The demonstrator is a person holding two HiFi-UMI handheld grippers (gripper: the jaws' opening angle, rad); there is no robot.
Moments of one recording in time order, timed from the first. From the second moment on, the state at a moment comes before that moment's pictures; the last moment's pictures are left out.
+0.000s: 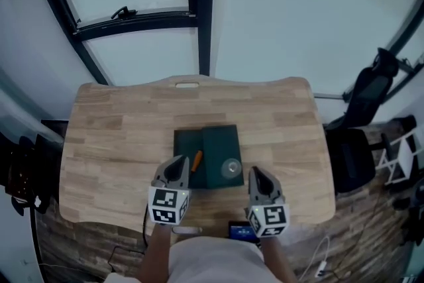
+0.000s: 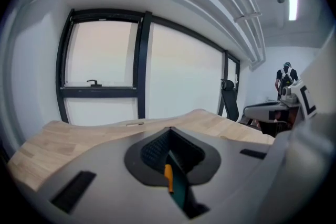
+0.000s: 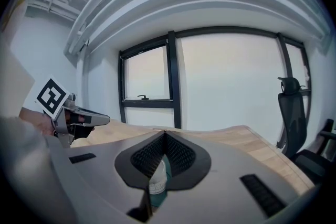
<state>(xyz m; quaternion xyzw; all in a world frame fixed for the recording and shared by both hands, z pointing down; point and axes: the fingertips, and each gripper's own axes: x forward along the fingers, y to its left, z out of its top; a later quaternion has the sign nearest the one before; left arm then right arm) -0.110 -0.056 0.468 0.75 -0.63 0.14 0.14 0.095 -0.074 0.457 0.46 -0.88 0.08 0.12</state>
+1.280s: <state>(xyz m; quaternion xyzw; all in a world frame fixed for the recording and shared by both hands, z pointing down) -0.092 -0.013 0.435 0.77 -0.62 0.12 0.09 0.095 -0.036 0.424 0.46 -0.88 0.05 0.08</state>
